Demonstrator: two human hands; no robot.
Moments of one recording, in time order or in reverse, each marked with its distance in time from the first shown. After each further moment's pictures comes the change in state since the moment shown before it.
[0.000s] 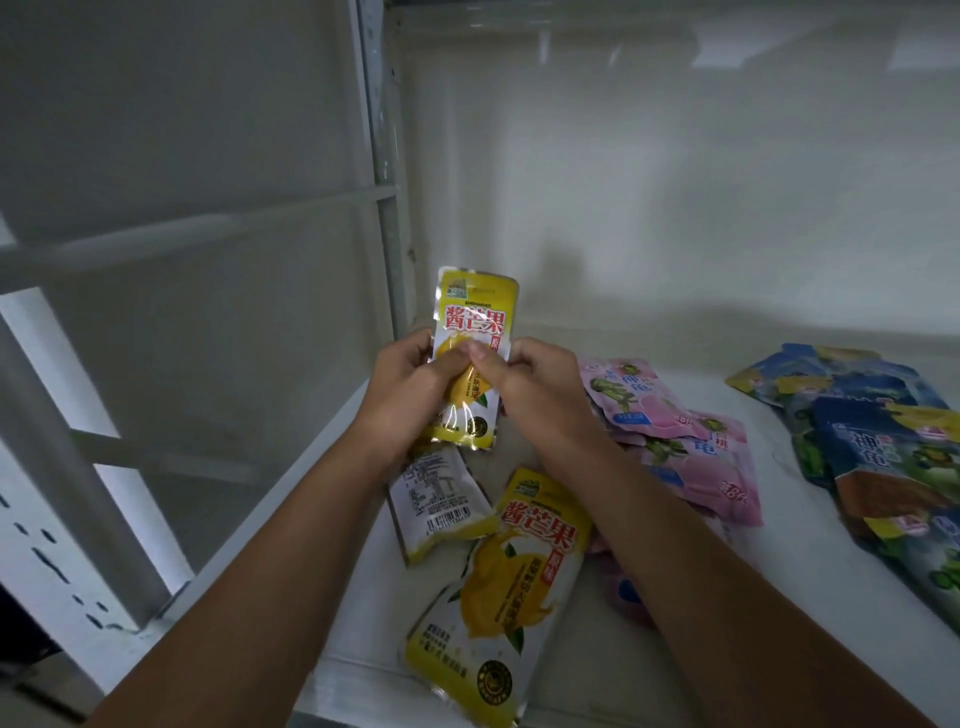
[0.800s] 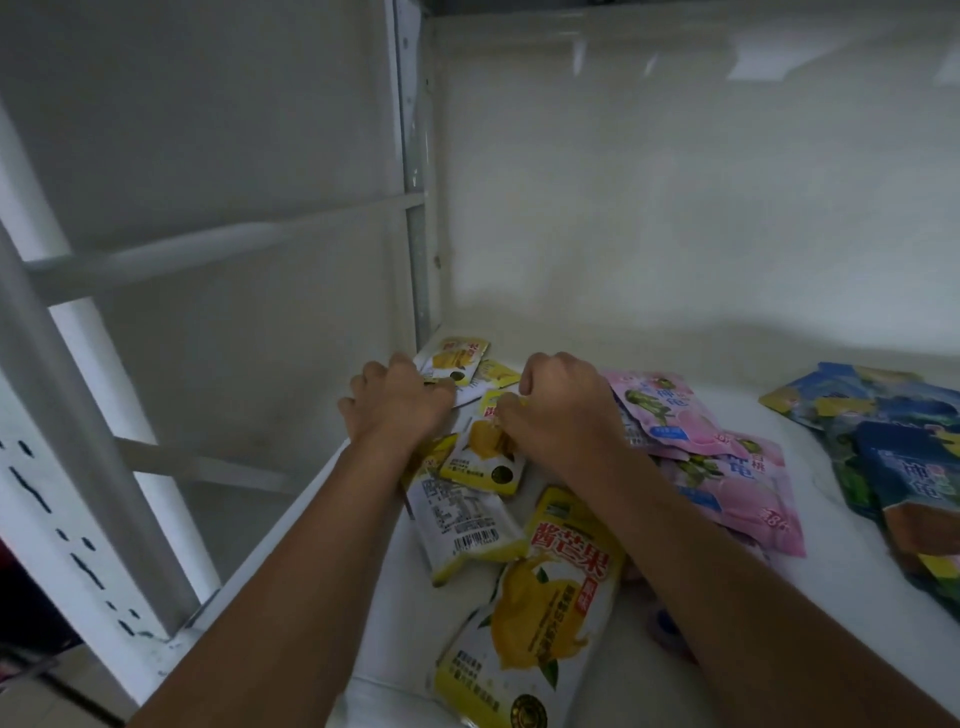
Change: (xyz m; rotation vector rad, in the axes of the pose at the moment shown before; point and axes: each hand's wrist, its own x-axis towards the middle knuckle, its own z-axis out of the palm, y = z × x) left_hand 0.034 -0.014 -0.028 1.018 0.206 -0.248; right_hand 0.008 -0.007 -0.001 -1.076 -0.056 -0.208
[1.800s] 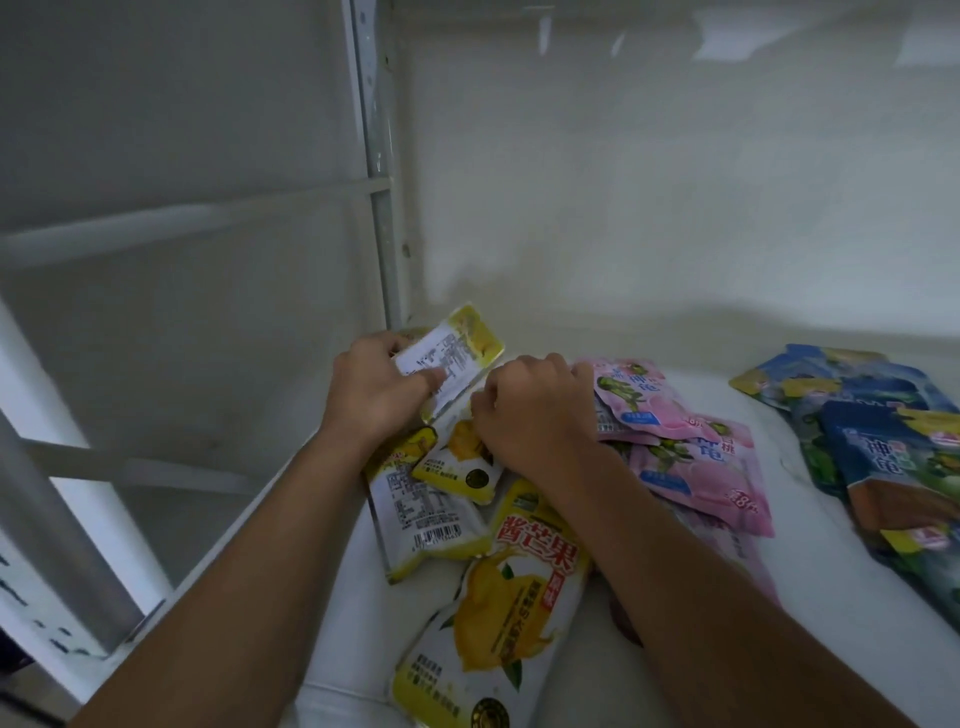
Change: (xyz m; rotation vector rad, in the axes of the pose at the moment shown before) left_hand -0.003 0.006 -0.001 -0.366 0.024 0.183; right_hand -0.008 0.003 0.007 -0.239 -0.012 -0.031
